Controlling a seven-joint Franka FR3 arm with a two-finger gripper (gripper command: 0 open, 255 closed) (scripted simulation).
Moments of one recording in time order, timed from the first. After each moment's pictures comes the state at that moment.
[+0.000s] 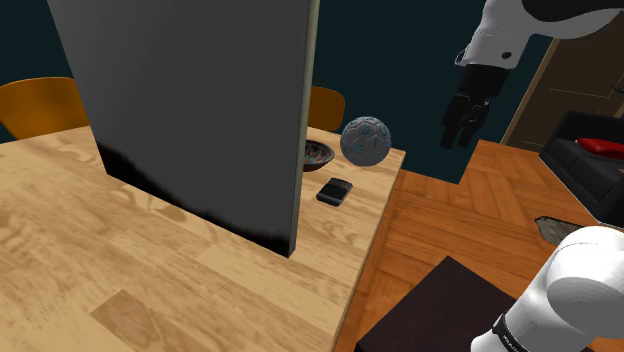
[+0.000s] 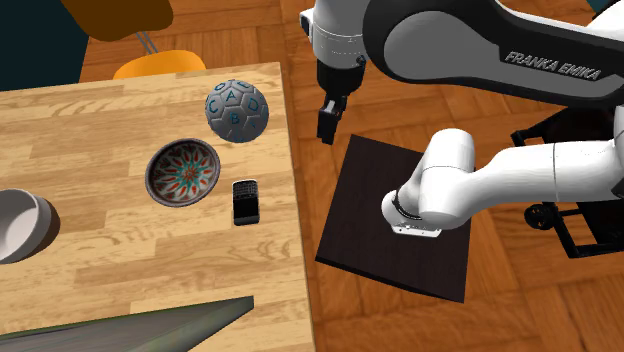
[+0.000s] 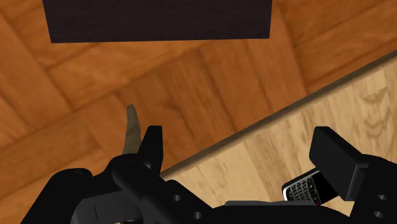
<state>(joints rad) -0.01 -0.78 -0.03 -2.27 0.12 1.44 0.01</state>
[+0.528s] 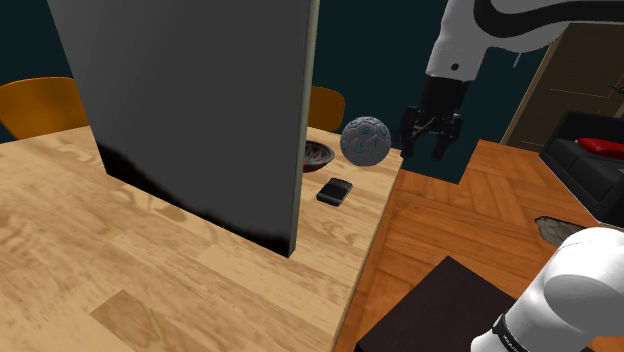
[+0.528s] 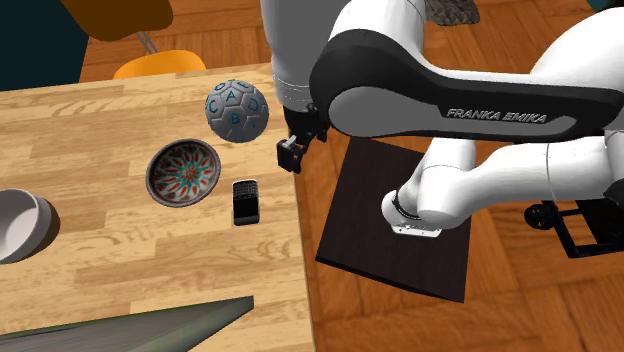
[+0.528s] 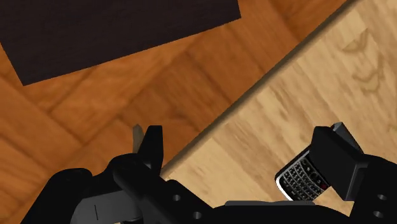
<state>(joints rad) -0.06 -0.68 0.14 -2.28 0.23 1.54 0.35</state>
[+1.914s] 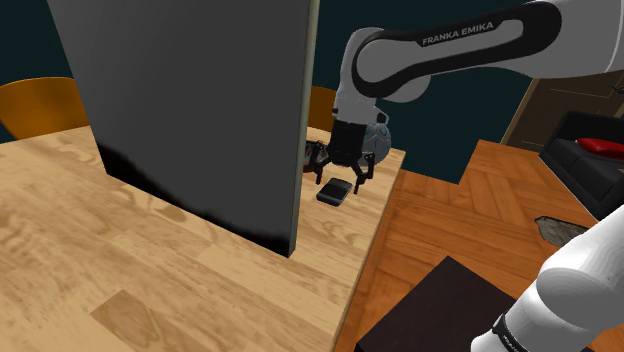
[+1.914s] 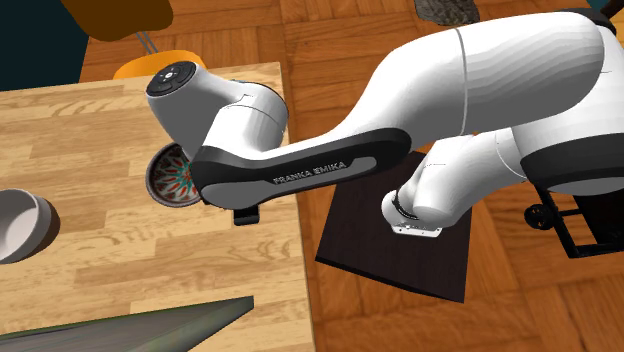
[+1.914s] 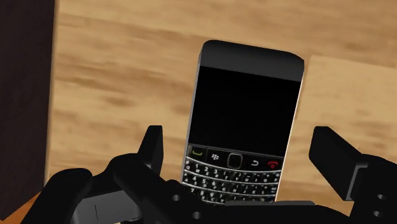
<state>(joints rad) -0.16 -0.19 0.45 -2.13 0.30 1.88 1.16</state>
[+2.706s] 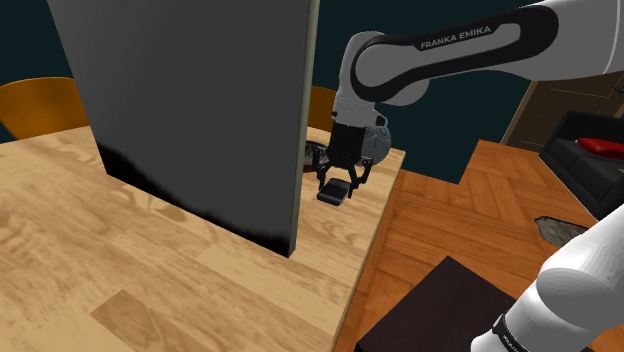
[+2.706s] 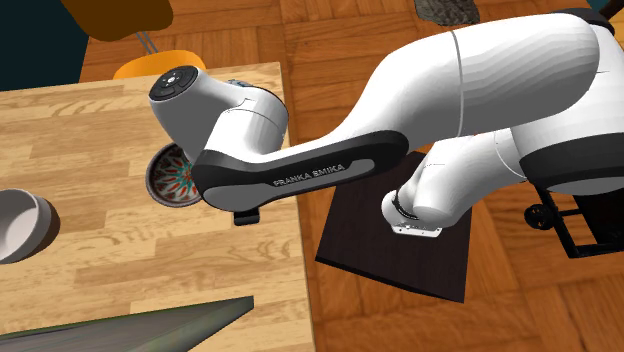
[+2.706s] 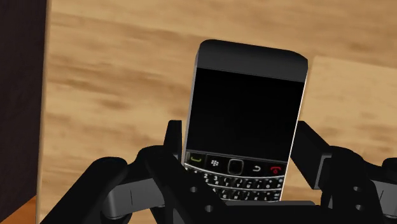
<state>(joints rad) -0.16 -0.19 0.45 -2.14 0.30 1.90 1.16</state>
